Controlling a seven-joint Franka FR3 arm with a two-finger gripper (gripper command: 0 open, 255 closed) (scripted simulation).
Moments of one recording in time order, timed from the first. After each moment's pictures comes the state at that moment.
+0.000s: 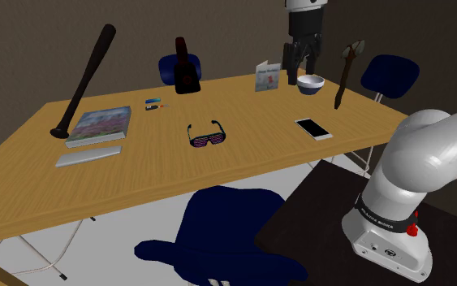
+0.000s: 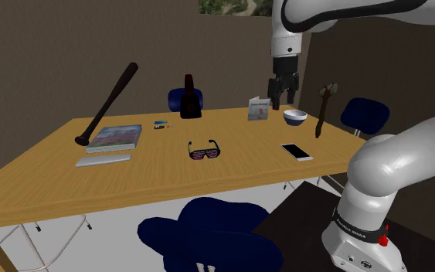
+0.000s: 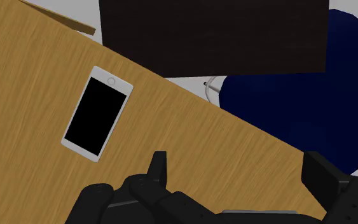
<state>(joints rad) -0.02 -0.75 0.04 -2.34 -0.02 1.50 0.03</state>
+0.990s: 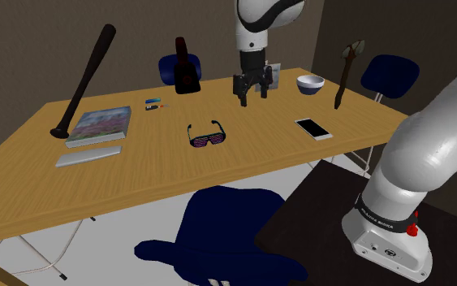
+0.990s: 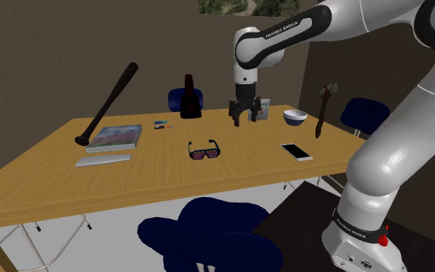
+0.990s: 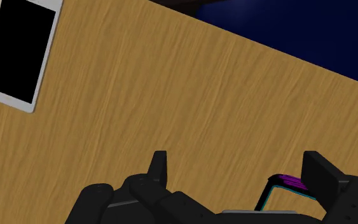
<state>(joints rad) -0.04 -0.31 0.09 -2.25 0.03 1.85 0.18</state>
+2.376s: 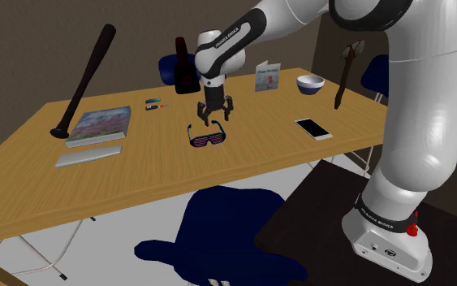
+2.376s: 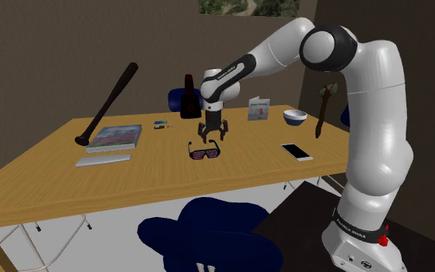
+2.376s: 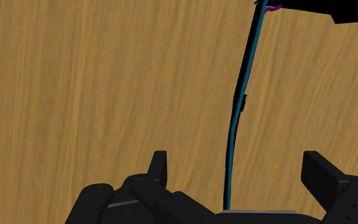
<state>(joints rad) -0.04 0.34 0.10 -1.82 0.03 2.10 0.34</state>
